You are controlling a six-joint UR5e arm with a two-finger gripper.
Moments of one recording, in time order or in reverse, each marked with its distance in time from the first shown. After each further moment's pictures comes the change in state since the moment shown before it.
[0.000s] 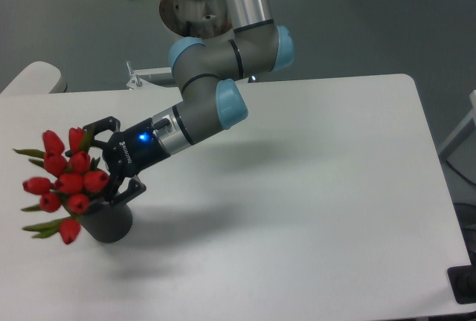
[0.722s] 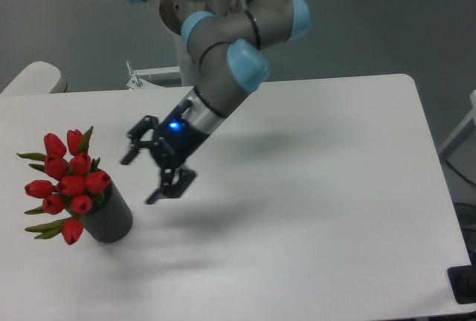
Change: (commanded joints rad) arm 0.172 0.147 0.072 -0.002 0.532 0.002
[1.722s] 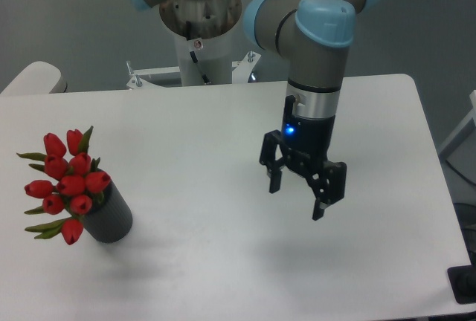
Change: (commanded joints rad) arm 0.101 -0.117 0.325 -0.093 0.410 0.192
